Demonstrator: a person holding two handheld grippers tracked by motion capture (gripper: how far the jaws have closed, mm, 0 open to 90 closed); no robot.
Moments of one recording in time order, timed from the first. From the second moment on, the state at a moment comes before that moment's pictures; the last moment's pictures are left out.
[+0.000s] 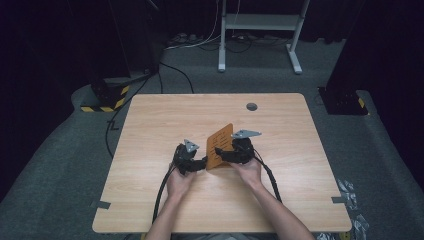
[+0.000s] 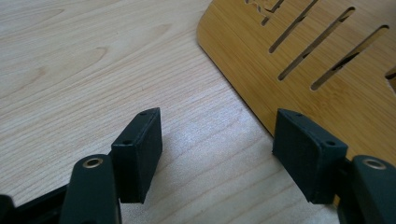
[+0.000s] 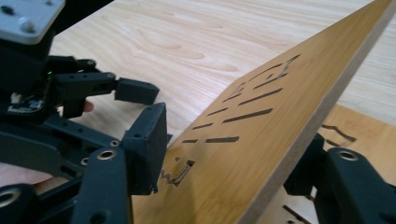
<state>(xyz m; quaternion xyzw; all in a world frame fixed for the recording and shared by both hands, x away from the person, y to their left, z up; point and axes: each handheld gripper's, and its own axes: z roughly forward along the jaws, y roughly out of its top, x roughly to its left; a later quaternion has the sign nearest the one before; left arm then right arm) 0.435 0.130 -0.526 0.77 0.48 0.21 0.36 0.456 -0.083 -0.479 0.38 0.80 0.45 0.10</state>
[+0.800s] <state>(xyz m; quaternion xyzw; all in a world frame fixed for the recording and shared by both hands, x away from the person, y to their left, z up) 0.434 0.136 -0.526 0.76 0.49 0.20 0.36 0.452 -0.077 -0.475 0.38 0.80 0.45 0.08</state>
